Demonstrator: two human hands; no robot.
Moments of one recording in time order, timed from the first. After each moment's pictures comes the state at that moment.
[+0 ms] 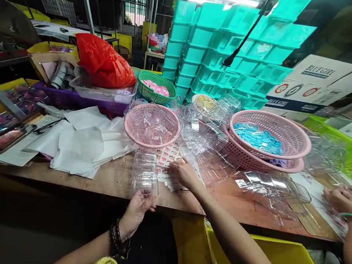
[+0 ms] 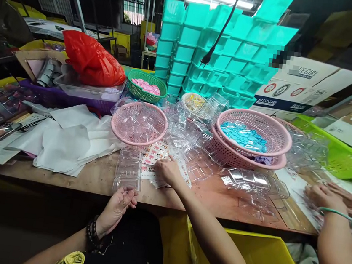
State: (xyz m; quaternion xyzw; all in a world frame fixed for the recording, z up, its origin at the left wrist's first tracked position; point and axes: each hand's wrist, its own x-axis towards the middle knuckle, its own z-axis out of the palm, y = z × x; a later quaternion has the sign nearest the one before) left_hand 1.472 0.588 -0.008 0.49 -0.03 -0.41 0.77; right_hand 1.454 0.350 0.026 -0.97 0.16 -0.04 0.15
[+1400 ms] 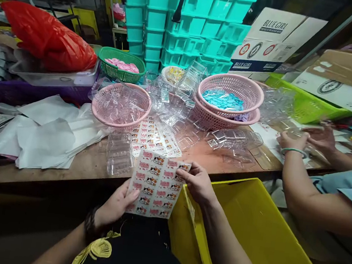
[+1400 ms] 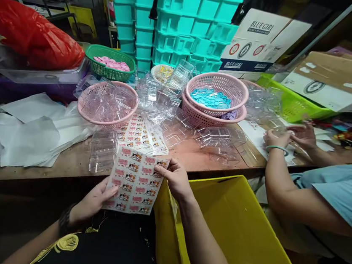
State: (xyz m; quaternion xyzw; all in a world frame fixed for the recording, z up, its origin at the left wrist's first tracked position) left_hand 1.454 0.634 0.011 0.51 -0.27 -0.53 0.62; right_hand 1.297 0.423 0.067 -0.52 0.28 -0.26 0.76
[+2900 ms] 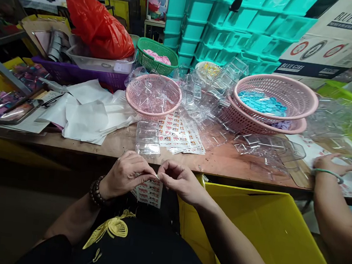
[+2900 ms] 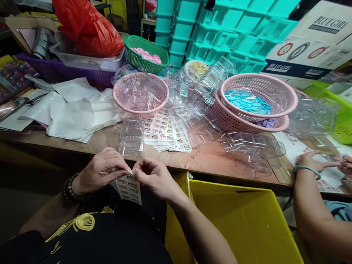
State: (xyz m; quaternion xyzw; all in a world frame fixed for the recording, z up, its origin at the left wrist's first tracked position) left_hand 1.498 0.663 0.087 0.64 -0.64 0.00 0.43; right_hand 1.357 0.506 0.096 -0.65 0.11 -0.04 0.75
